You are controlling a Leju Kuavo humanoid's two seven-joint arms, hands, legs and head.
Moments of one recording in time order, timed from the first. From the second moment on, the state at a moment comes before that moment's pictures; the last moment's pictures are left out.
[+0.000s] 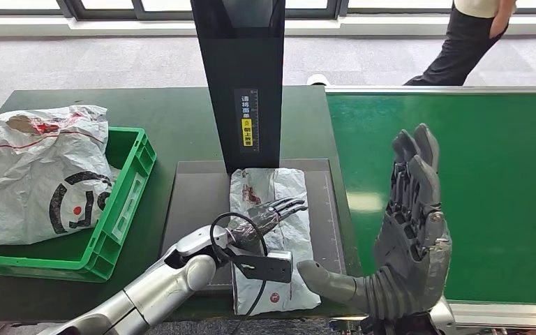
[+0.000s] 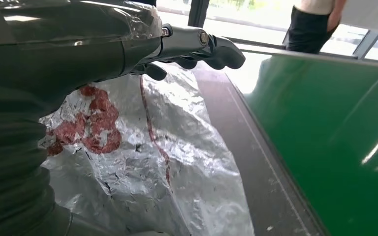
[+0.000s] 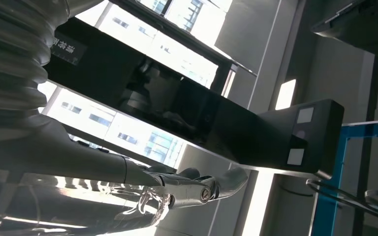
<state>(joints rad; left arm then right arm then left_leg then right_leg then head) -0.55 -0.04 -0.75 -1.08 -0.77 -0.11 -0.14 -0.07 0.02 0.55 -2.09 0.27 -0.20 -0.48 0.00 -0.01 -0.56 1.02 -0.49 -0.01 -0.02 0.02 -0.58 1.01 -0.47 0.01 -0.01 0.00</state>
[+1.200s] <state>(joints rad) -0.72 -0.06 -0.84 -0.74 -0.76 -0.27 -0.23 -0.16 -0.02 0.66 -2.02 0.20 -0.33 -0.52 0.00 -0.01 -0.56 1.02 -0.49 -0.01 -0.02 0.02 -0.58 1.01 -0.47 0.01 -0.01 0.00</state>
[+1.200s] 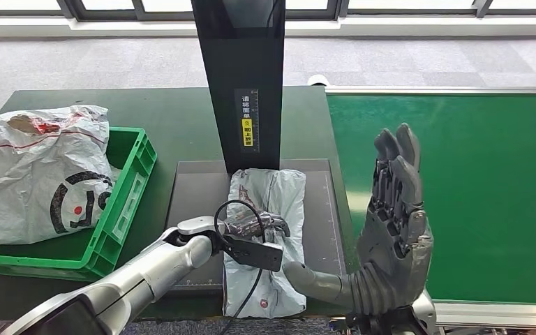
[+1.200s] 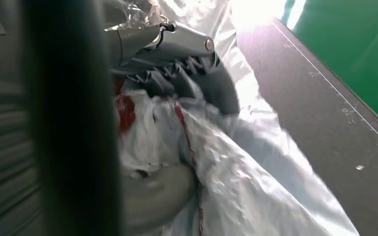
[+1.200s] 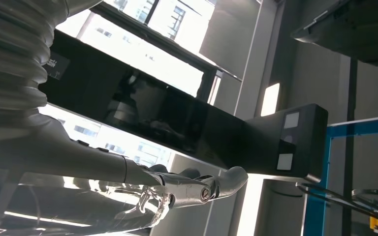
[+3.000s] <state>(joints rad) -0.49 -0.01 -0.58 -1.03 -0.84 0.29 -0.14 -0.16 -0.05 0.65 -2.04 0.24 -0.34 -0.50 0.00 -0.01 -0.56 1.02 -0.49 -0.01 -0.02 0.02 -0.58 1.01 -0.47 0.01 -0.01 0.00</state>
